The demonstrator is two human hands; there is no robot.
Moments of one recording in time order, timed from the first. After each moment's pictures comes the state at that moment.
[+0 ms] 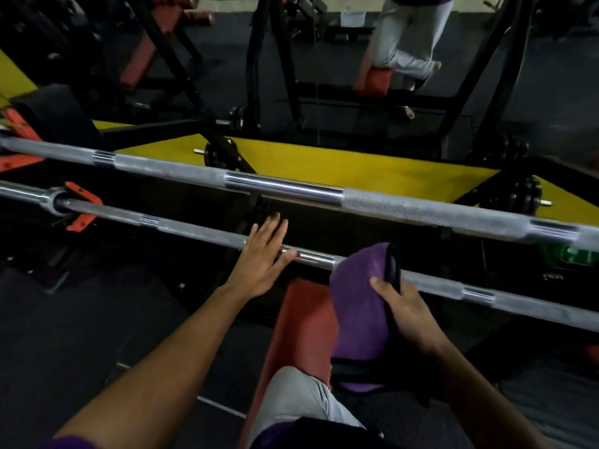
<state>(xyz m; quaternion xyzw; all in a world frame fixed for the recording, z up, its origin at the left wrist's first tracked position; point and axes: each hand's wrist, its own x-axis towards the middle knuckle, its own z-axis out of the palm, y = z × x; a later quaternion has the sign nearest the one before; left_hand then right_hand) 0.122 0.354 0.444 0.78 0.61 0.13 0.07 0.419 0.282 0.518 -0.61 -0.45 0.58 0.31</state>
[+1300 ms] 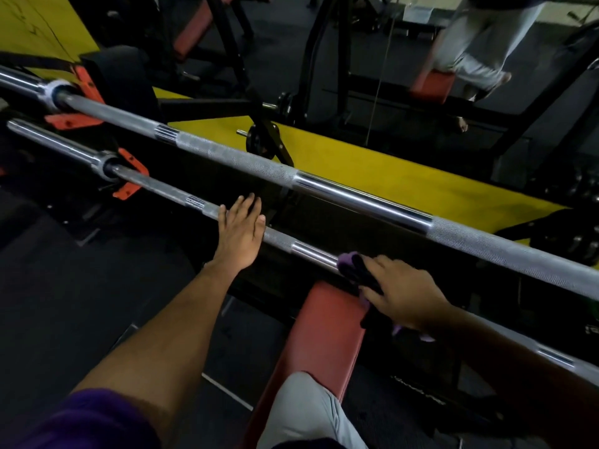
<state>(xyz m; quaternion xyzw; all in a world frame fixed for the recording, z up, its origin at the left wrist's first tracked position) -0.007 0.382 0.430 0.63 0.76 0.14 0.04 0.350 0.384 0.486 -0.43 -0.89 0.07 -0.10</state>
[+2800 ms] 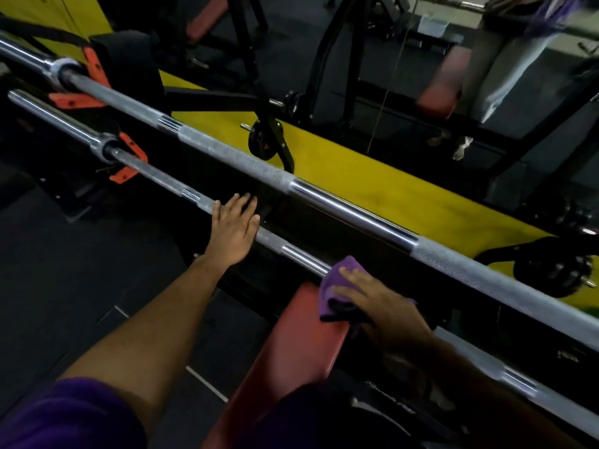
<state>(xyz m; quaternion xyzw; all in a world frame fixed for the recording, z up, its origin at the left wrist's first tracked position) -0.005 0.382 0.427 0.62 0.77 0.17 0.03 0.364 0.372 0.488 -0.31 -0.93 0.20 -0.02</state>
